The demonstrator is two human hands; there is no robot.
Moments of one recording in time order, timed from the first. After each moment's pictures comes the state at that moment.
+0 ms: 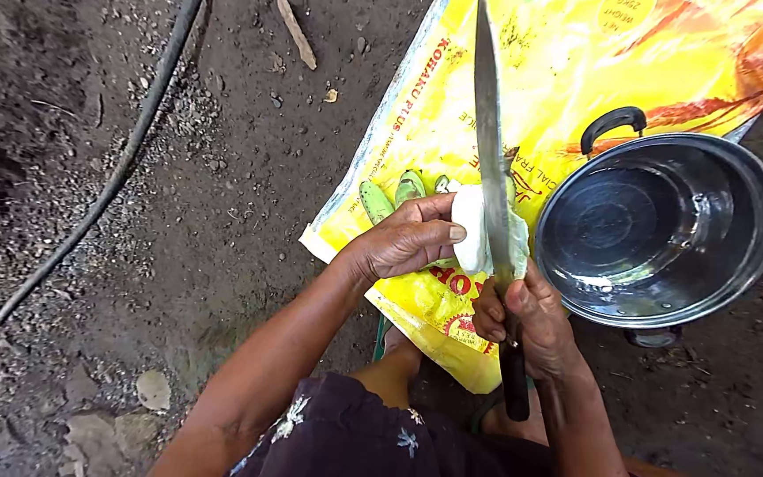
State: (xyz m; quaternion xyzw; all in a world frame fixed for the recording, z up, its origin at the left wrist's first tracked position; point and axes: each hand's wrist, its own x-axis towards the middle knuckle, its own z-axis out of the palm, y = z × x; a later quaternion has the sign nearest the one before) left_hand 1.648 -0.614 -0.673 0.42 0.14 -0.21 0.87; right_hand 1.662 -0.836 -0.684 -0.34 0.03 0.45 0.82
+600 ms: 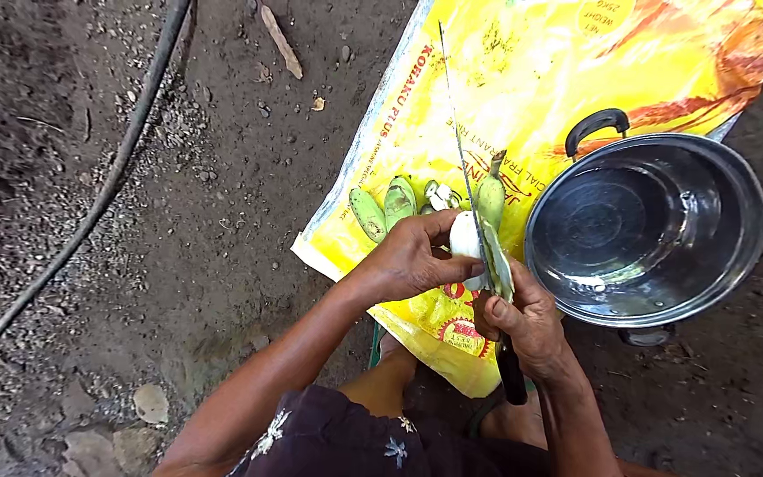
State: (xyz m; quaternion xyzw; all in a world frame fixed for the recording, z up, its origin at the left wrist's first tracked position) left_hand 1.656 -0.640 -0.641 0.66 0.20 -0.23 0.69; right_hand 1.665 -0.846 -0.691 -0.47 -0.03 0.42 0.77
